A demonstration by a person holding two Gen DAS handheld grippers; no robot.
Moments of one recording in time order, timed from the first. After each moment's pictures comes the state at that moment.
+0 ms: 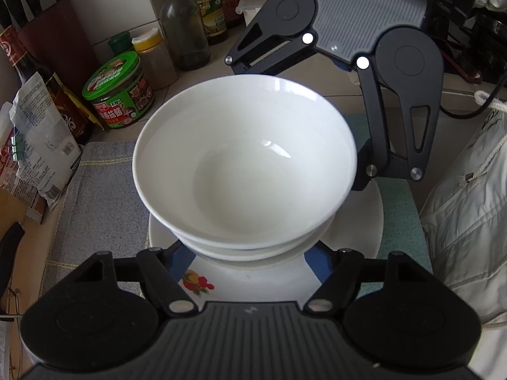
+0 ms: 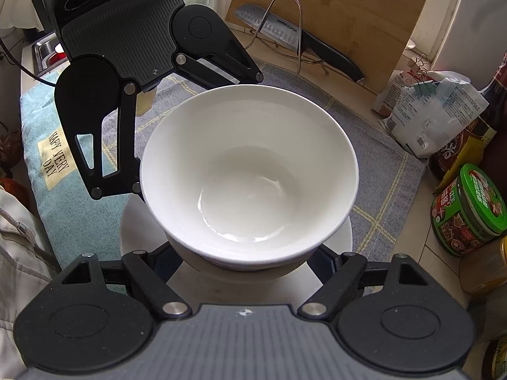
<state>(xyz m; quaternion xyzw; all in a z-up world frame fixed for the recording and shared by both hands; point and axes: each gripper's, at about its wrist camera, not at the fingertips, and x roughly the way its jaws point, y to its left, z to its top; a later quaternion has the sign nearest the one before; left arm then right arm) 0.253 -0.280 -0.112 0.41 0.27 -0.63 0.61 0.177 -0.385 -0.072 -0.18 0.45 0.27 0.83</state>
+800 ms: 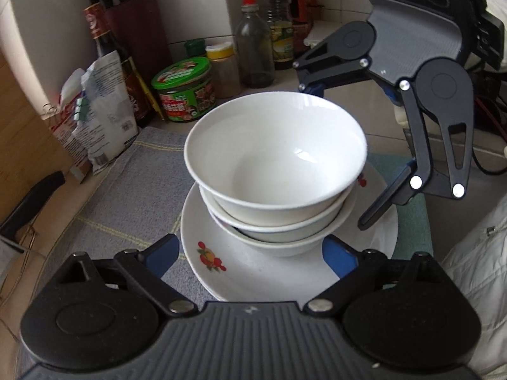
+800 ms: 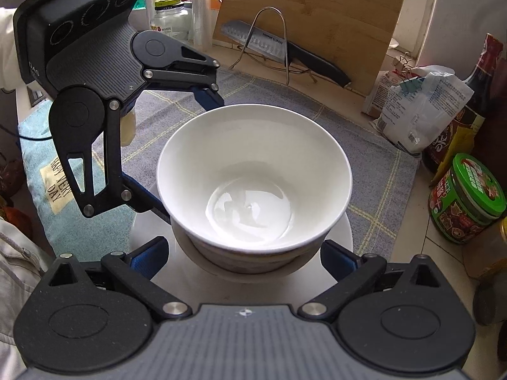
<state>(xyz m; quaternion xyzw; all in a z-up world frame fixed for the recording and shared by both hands) 0.253 -0.244 -0.108 0.30 0.27 -0.56 0.73 0.169 -0.389 -0.065 -0.13 0.44 0.25 0.85</state>
